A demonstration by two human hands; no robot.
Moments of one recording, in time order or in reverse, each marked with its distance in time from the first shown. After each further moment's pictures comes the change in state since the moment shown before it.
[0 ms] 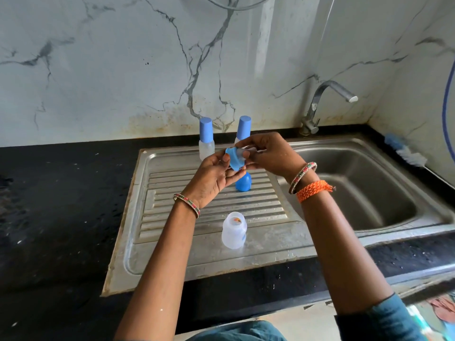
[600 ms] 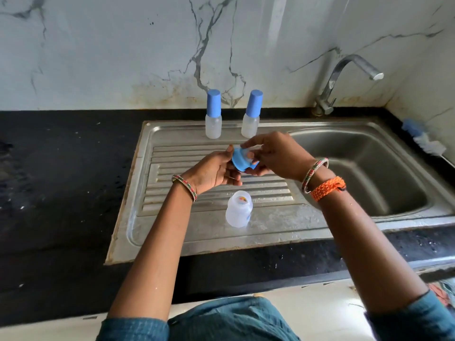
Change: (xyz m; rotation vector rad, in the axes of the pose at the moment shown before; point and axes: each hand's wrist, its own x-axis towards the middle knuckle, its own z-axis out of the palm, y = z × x) left_hand -0.013 -0.012 -0.018 0.208 -0.023 -0.314; right_hand -0.014 0.020 0.018 -0.225 -0.145 0.019
